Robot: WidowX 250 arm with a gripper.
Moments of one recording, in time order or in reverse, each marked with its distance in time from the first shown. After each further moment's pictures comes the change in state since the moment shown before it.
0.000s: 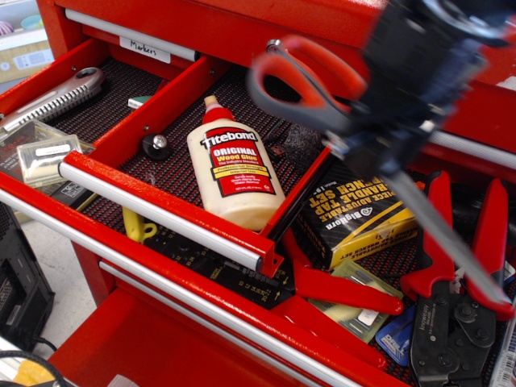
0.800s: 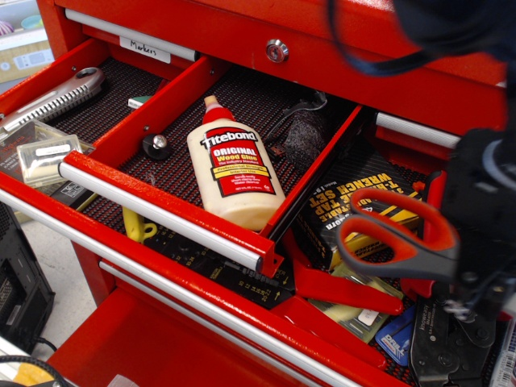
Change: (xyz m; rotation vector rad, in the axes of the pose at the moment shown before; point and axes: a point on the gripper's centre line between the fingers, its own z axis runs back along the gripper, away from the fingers) arm -0.105 -0.032 -0.033 -0.113 0.298 0.198
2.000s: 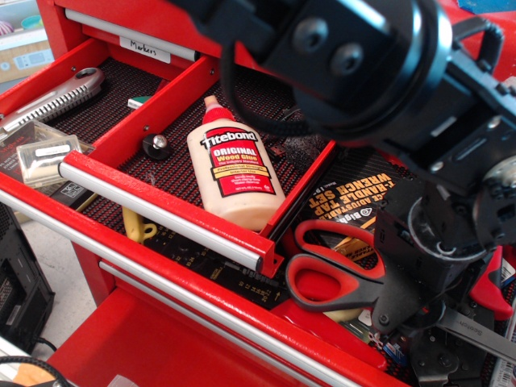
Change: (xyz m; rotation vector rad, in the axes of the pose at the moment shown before) arm 0.029 0.023 -0.028 -0.159 -0.071 -0.085
